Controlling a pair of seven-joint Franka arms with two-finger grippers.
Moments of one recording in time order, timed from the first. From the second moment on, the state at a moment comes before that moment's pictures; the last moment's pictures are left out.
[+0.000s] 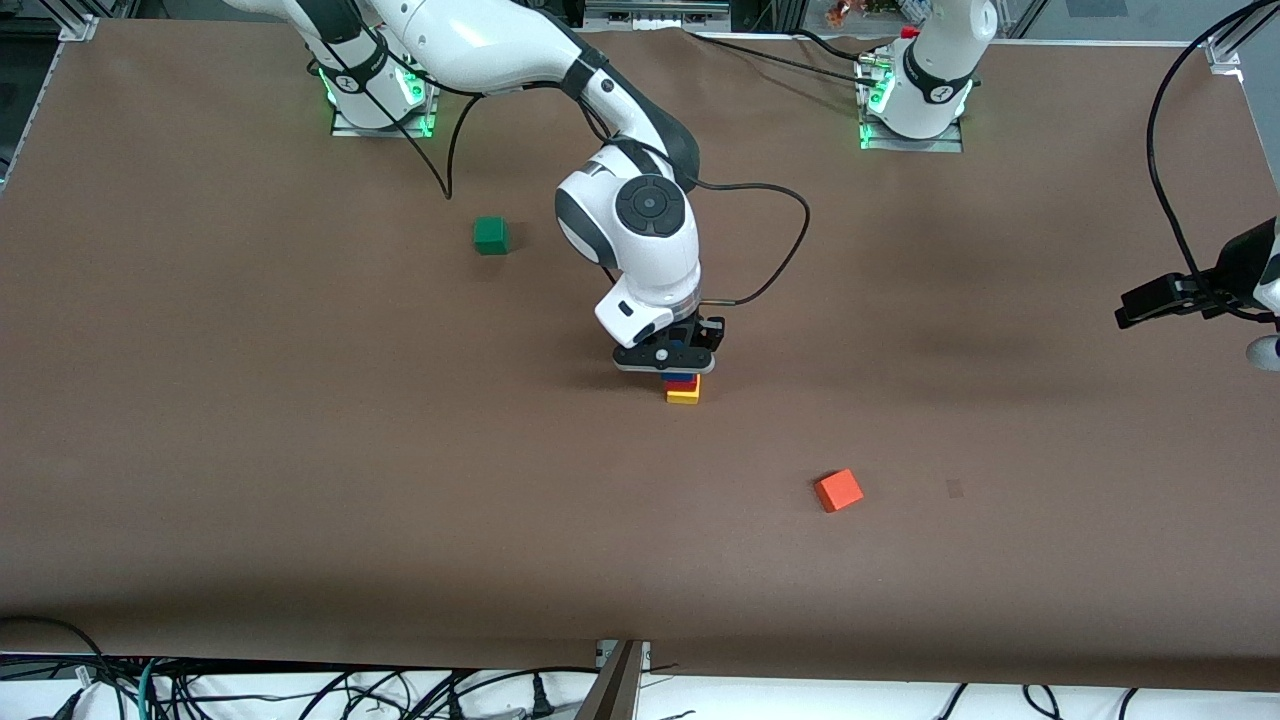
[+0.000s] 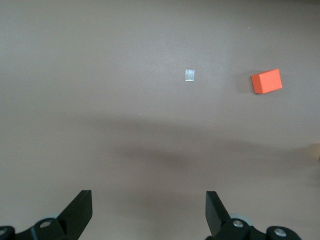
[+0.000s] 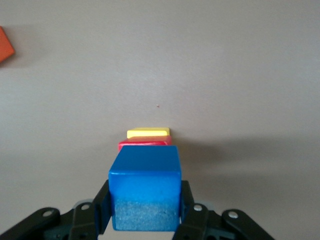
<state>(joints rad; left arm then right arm) 0.21 0.20 -0.16 -1.45 0.04 1.58 -0.10 0.82 0.87 -0.03 -1.10 0.02 2.11 0.88</state>
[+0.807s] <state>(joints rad) 0.21 0.20 -0.16 -1.45 0.04 1.58 -0.10 0.82 0.87 -0.03 -1.09 0.02 2.08 0.88</state>
